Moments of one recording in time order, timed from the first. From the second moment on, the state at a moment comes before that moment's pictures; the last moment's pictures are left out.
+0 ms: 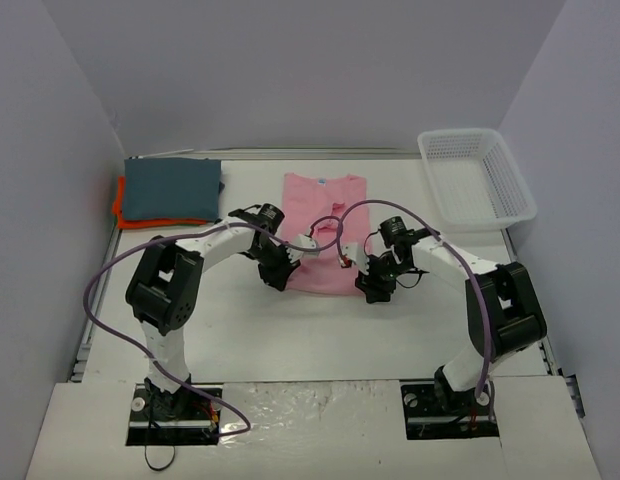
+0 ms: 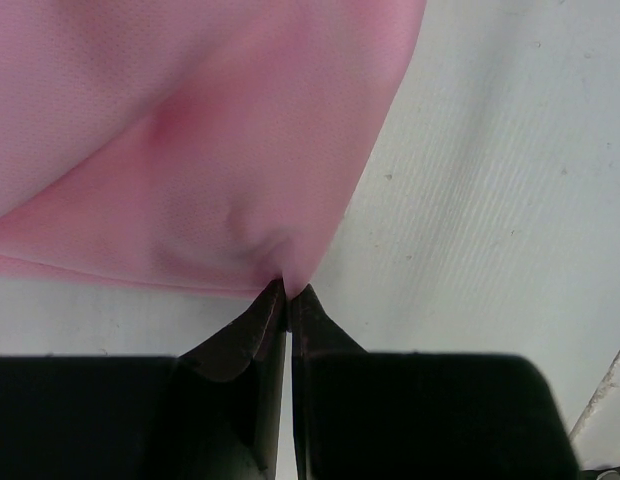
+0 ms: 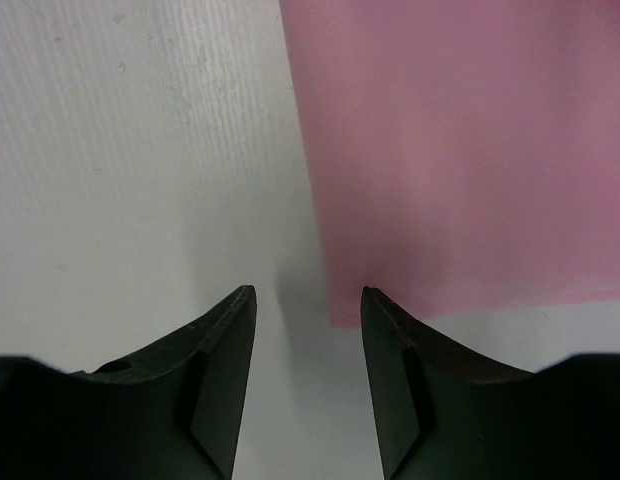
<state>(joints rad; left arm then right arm) -0.52 1.90 1.33 -0.79 0.55 0.69 0.36 1.59 0.92 -0.67 -0.52 -0.98</state>
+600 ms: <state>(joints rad) -0.49 1.90 1.32 -0.80 0.59 0.67 0.38 1.69 0.94 -0.60 -0.52 -0.97</state>
